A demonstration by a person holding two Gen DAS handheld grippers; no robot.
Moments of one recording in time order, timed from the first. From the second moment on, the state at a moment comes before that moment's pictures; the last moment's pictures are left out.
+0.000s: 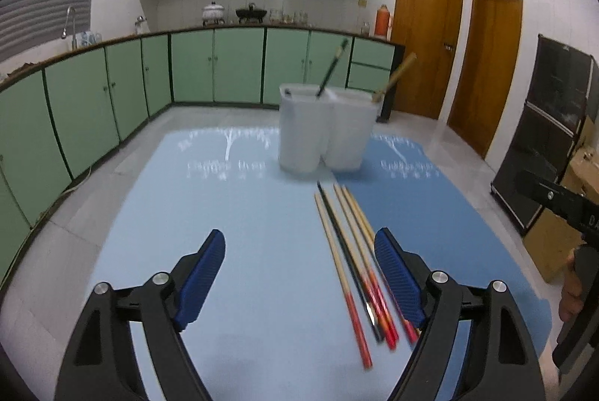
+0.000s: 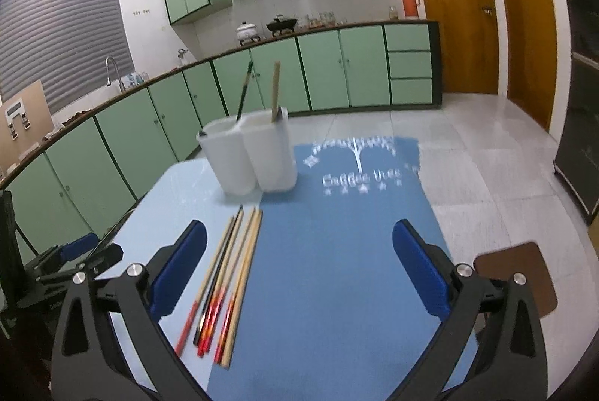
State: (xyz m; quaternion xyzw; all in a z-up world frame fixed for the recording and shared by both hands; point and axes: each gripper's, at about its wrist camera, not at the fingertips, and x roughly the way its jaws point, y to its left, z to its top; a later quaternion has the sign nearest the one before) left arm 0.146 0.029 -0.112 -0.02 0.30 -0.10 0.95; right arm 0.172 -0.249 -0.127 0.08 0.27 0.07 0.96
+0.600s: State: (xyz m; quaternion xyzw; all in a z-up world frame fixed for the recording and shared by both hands) left arm 0.114 0.000 -0.182 0.01 0.38 -0.10 0.92; right arm 0.135 -0.241 -0.165 0.08 0.30 0.06 0.95
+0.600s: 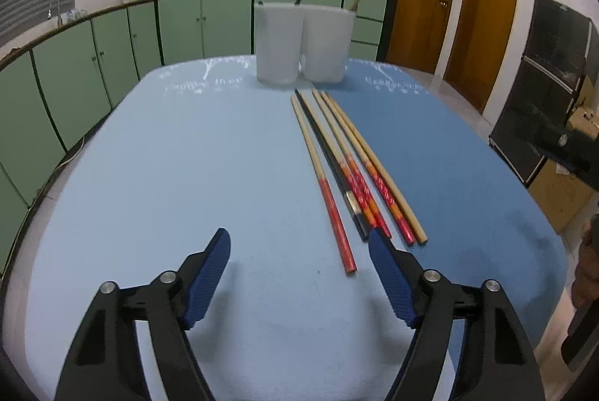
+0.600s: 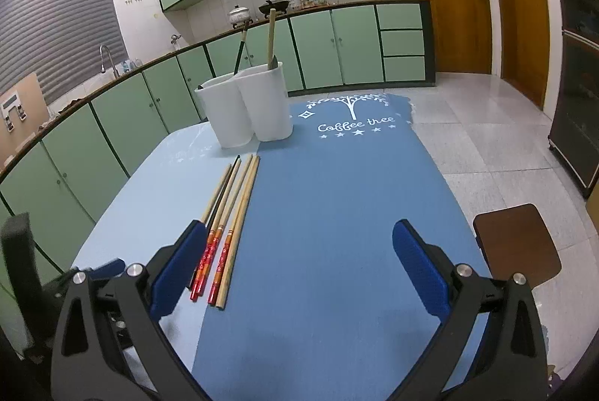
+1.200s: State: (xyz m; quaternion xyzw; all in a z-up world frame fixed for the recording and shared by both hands) left arm 0.111 -0.022 -0.196 0.03 0.37 -0.09 0.93; right arm 0.137 -0.238 -0.176 0.08 0.32 0.07 0.94
